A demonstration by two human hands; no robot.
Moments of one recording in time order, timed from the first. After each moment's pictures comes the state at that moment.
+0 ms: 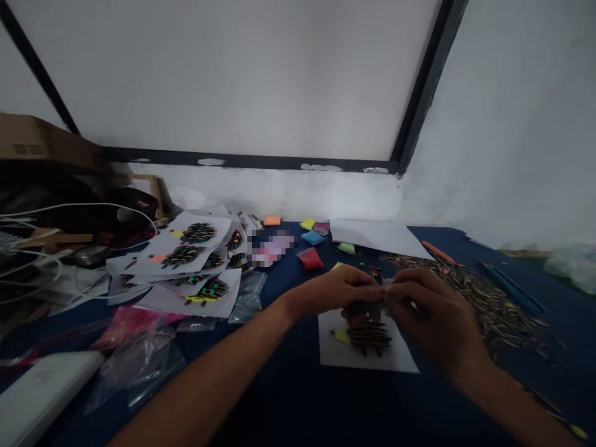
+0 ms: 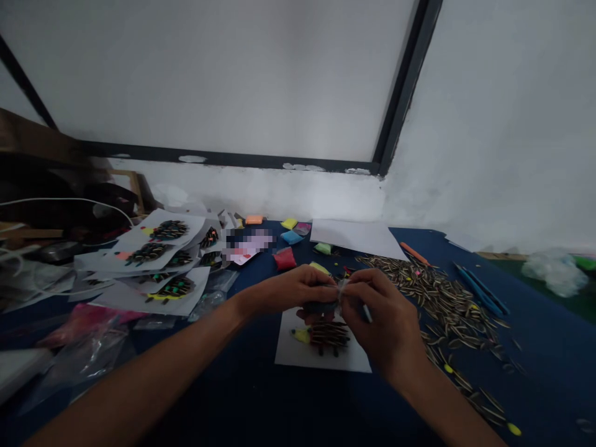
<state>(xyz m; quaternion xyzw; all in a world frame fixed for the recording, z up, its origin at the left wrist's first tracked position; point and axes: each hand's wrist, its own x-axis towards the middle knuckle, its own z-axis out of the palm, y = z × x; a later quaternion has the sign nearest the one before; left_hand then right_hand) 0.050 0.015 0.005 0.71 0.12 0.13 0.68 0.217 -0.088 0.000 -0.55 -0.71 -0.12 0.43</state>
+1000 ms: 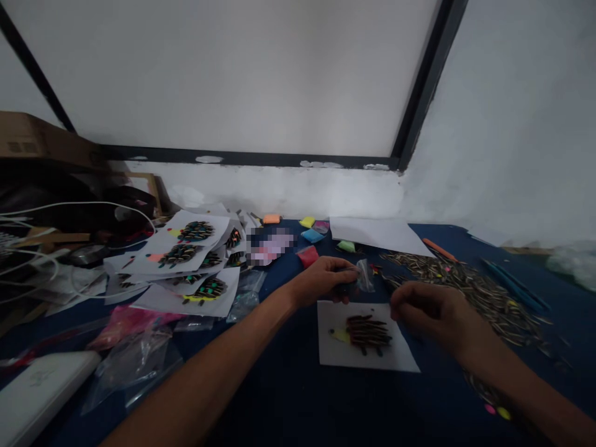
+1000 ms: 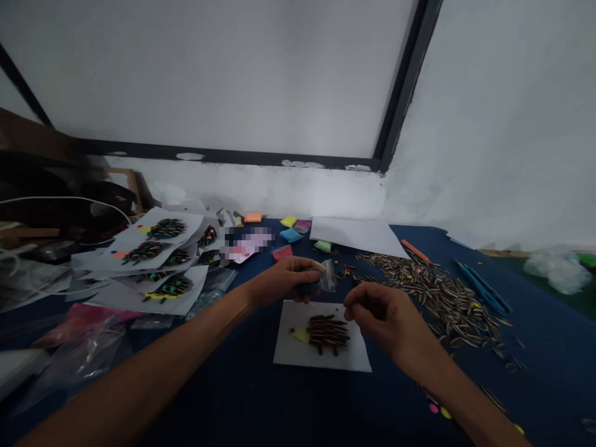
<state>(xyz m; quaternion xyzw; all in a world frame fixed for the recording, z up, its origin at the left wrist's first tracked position) 0.048 0.034 -0.016 0.63 0.25 0.21 0.70 0.233 -0.091 0.009 -0.61 -0.61 0.31 0.40</state>
